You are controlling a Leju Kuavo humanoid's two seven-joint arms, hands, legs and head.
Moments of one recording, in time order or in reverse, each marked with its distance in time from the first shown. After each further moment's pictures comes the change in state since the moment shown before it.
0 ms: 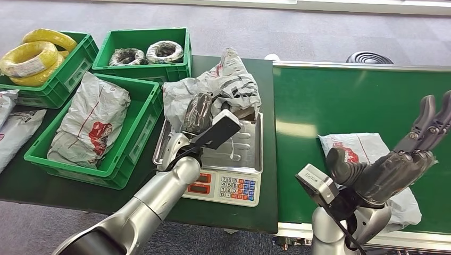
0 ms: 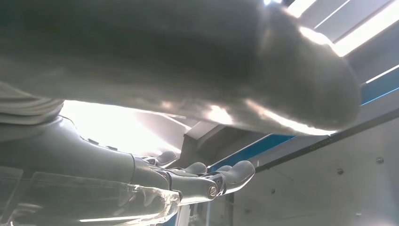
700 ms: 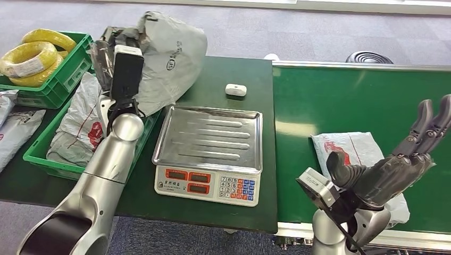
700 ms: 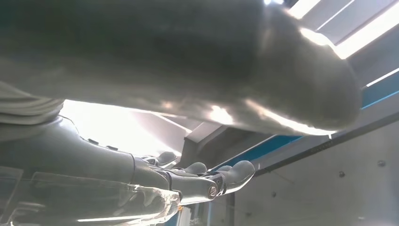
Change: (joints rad) left arm -0.094 0.168 0.319 -0.249 0.011 0.157 0.017; right arm 0.021 0.000 -0.011 0.009 -0.033 0.000 -0.036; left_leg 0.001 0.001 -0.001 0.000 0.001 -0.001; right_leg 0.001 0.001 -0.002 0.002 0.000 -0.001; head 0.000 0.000
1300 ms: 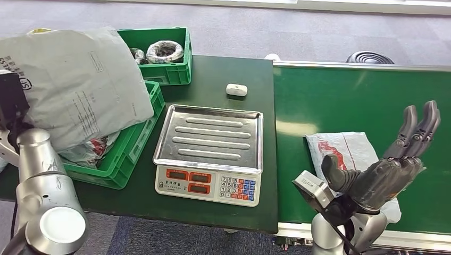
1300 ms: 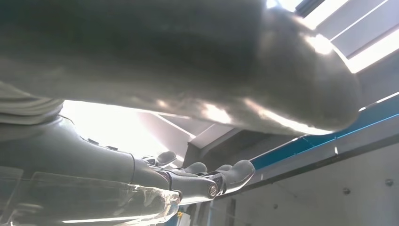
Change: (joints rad) left arm -0.045 0.071 0.996 0.058 -0.362 0.020 -0.311; right arm 0.032 0.000 -0.012 0.018 0.018 0.000 0.011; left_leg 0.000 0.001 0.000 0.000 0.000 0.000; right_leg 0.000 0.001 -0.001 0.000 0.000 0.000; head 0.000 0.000
